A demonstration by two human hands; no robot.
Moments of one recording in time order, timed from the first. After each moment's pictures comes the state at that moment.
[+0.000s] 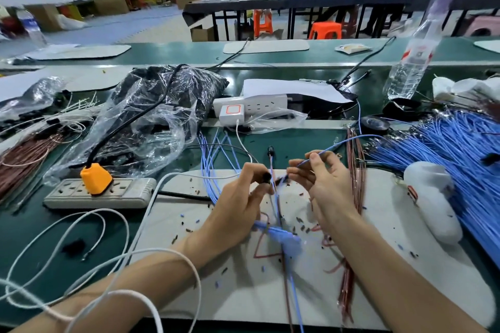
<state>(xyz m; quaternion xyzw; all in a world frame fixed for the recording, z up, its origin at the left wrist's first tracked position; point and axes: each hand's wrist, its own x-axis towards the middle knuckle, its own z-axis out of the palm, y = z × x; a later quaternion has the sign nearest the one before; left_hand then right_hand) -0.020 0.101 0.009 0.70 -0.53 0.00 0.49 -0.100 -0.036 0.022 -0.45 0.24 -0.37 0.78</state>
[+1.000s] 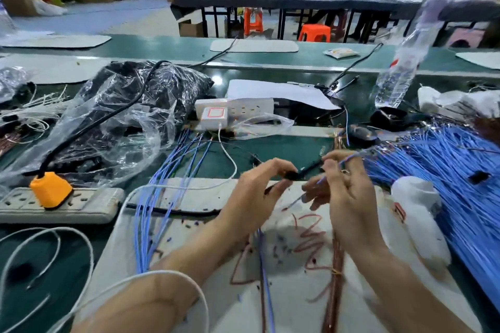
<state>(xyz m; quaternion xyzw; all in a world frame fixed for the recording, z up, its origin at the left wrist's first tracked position) -0.013 0.029 0.005 0.66 -0.56 0.03 0.50 -0.141 -0.061 0.037 -0.69 0.21 -0.41 0.56</state>
